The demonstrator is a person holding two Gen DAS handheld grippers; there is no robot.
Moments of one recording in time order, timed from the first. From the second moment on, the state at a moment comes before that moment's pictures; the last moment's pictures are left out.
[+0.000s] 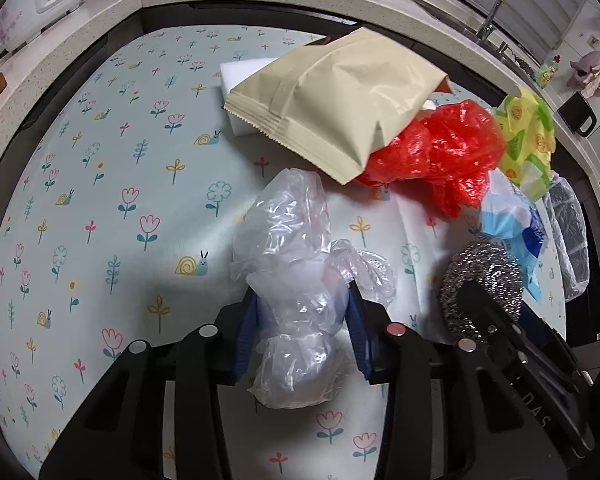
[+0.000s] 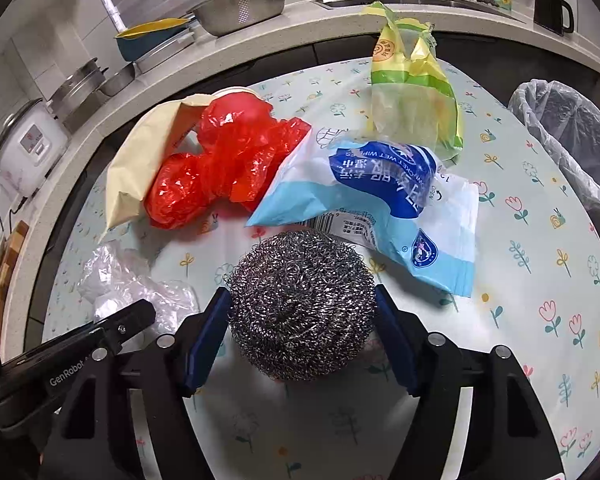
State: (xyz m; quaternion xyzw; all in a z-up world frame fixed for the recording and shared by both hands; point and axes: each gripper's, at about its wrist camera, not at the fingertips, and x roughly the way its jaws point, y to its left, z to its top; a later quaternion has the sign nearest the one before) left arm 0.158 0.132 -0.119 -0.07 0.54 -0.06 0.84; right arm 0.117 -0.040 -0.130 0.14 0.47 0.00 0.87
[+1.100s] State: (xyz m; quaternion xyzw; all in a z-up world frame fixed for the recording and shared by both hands) left arm 0.074 0.043 -0.022 -0.01 0.46 -0.14 0.88; right arm 0.008 -0.122 -0.021 0.17 0.35 -0.04 0.92
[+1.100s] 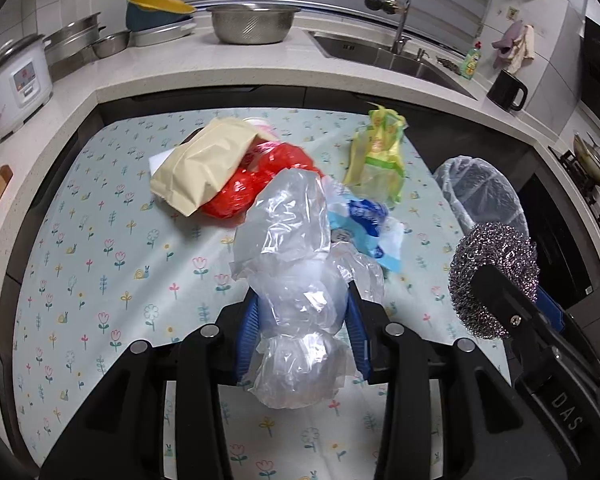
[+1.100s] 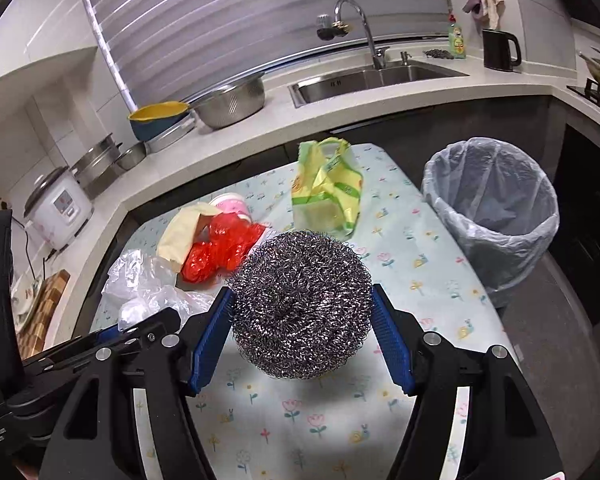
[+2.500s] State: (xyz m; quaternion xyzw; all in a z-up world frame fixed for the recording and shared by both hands) left arm 0.050 -0.152 -0.007 0.10 0.42 -0.27 0.86; right arm -0.071 -0.295 -0.016 0.27 0.29 -0.18 0.90
